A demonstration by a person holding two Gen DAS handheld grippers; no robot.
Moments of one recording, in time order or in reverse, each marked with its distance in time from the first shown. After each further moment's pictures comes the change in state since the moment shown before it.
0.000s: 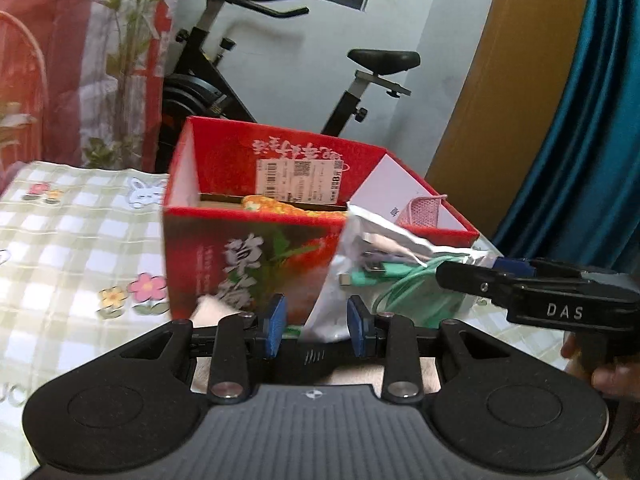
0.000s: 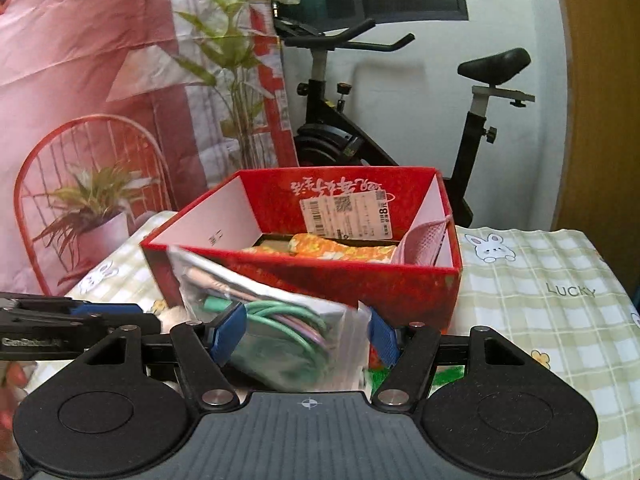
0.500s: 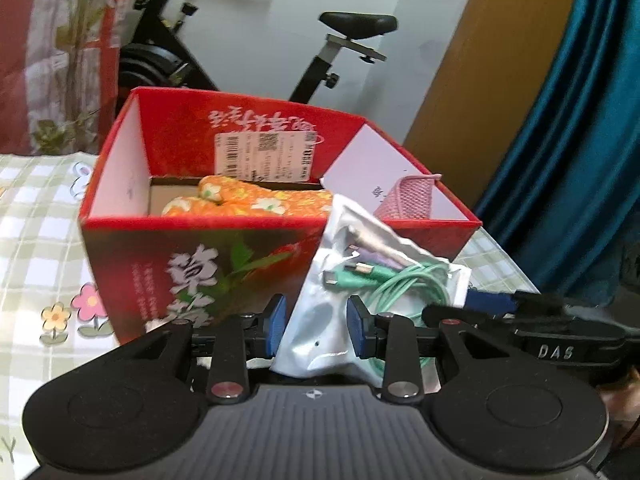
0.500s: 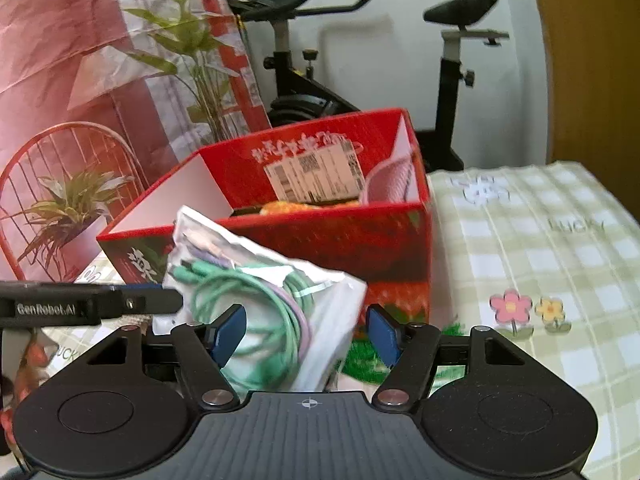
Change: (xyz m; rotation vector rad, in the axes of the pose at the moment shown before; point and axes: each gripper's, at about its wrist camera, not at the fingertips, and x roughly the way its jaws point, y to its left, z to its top) left arm 0.049 0.002 0.014 0.043 0.098 -0.101; right arm 0.029 -0.042 -0.031 0.162 0.082 0.017
